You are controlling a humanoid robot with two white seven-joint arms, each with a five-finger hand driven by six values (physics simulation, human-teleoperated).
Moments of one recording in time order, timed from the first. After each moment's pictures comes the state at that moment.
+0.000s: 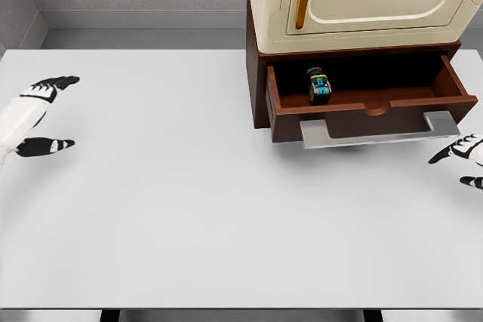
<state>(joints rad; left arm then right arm) -0.09 0.41 0.27 -1.44 -0.56 -0.61 -0.34 0.22 -1.17 0.01 -1.58 0.17 -0.61 0.25</state>
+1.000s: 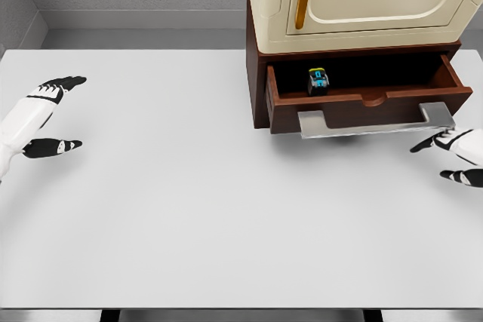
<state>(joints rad) -0.08 0.39 0.26 -1.47 -0.55 -0.61 -0.35 0.06 -1.06 0.13 -1.52 0.20 -0.61 0.25</state>
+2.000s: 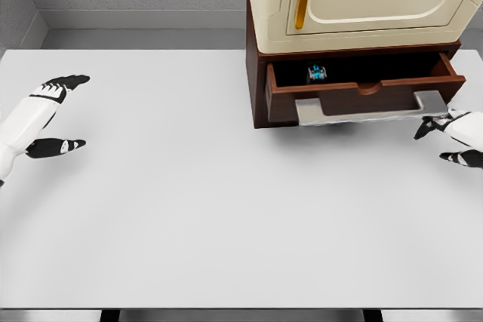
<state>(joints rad) -0.07 0.38 0.27 -1.51 -0.55 -0.61 -0.35 -0.12 -0.99 0.21 -1.42 0.30 -0.61 0.30</state>
